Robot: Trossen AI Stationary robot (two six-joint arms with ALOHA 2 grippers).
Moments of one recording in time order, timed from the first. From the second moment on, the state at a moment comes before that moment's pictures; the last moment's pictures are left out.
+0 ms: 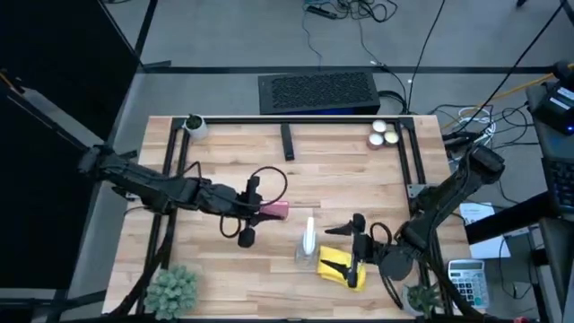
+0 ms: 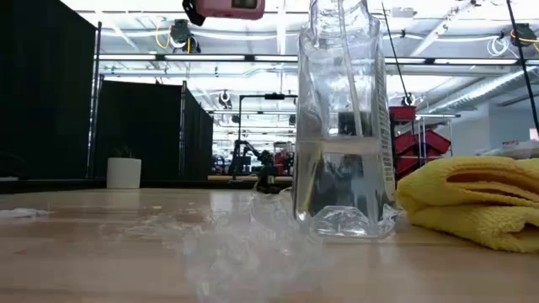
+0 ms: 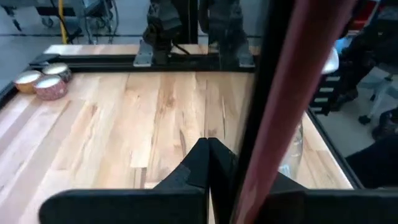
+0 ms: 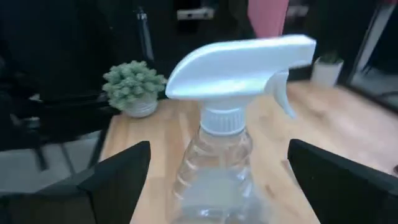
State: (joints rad) left arm -0.26 1.28 0.92 0.01 -0.14 -0.12; right arm 0.78 1.45 0.86 0.27 0.95 0.32
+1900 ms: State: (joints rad) left arm -0.15 1.71 1.04 0.48 0.08 -0.23; right arm 0.61 1.50 0.86 0.45 0.79 0.13
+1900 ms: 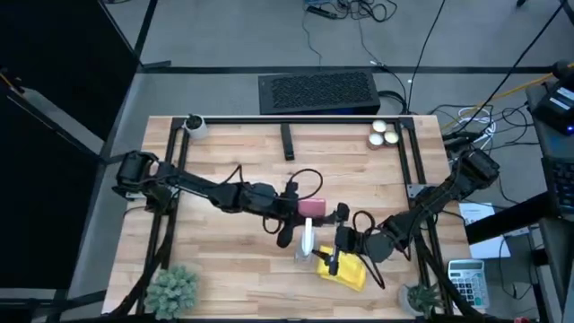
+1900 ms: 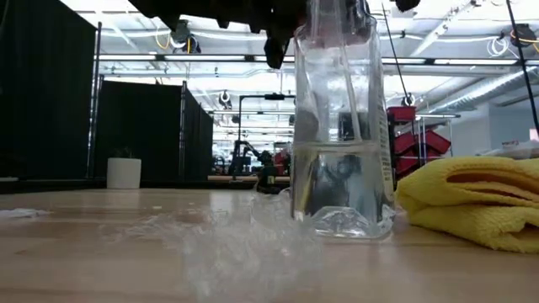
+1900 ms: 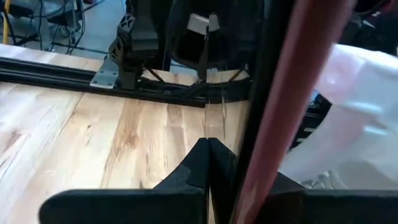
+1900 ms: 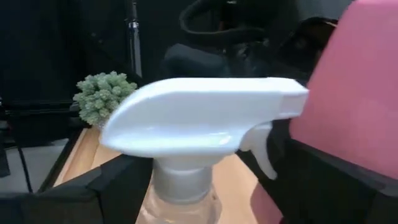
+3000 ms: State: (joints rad) left arm -0.15 1.61 1.04 0.22 -0.04 -0.15; right arm 0.65 1.42 0.86 0.33 0.70 0.15
